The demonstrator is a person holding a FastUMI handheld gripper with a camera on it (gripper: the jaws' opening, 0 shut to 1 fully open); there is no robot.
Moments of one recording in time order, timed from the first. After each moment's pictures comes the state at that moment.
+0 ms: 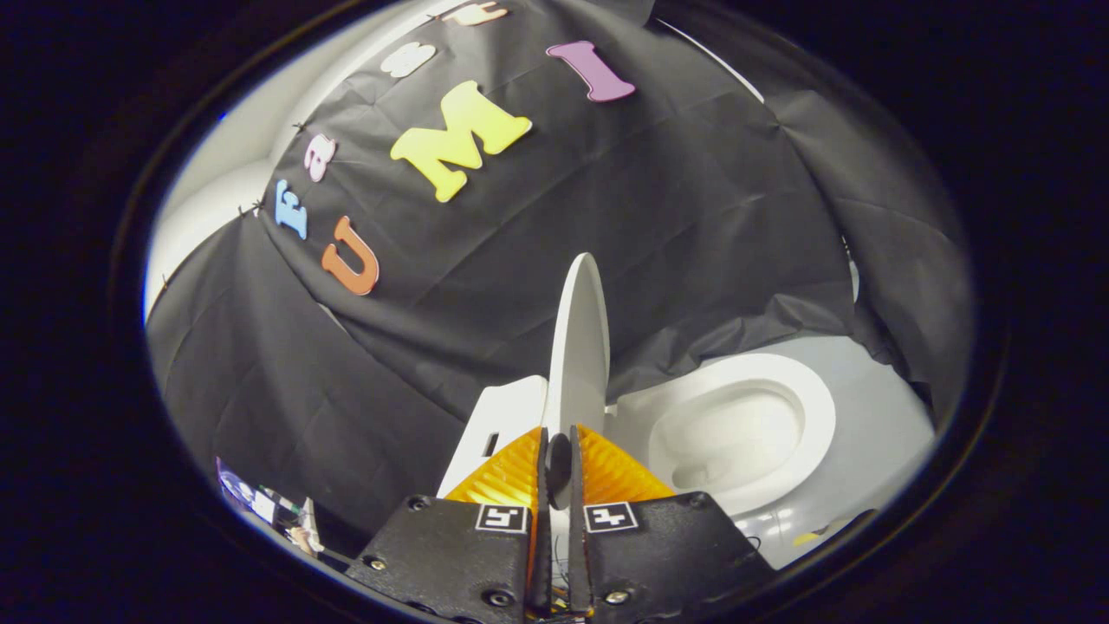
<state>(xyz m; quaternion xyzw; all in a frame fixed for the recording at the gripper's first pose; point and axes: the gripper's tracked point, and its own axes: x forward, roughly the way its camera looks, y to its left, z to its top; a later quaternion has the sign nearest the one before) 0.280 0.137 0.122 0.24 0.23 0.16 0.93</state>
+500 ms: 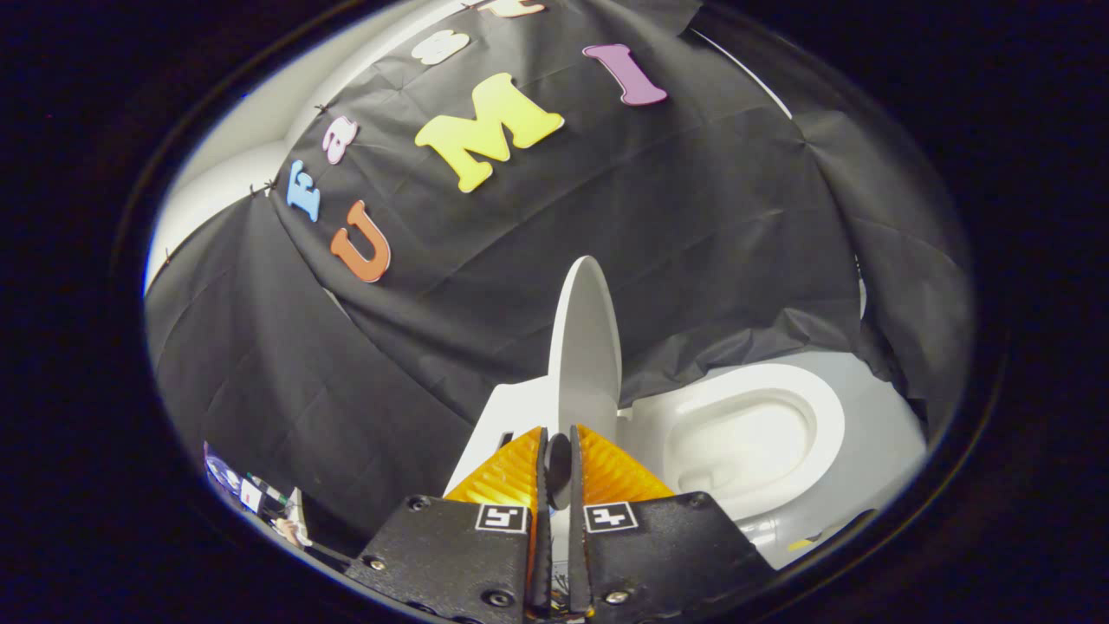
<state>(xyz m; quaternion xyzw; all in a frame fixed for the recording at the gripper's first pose) 0.276 0.183 0.137 0.21 0.22 0.16 0.94</state>
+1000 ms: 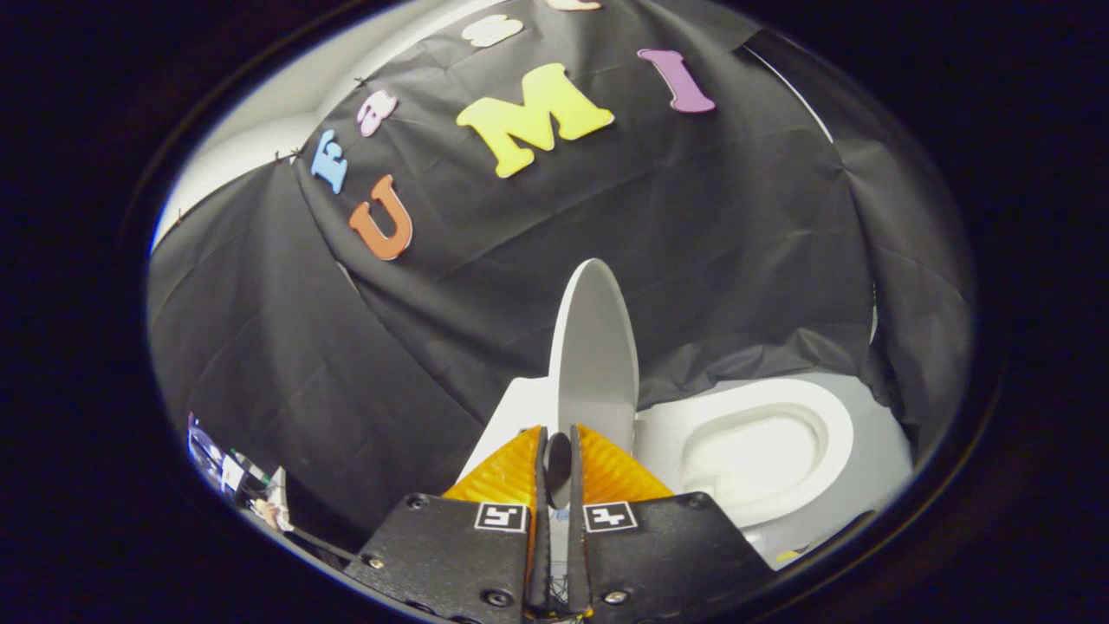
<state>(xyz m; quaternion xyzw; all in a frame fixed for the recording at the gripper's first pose) 0.274 0.242 0.145 0.16 0.22 0.18 0.95</state>
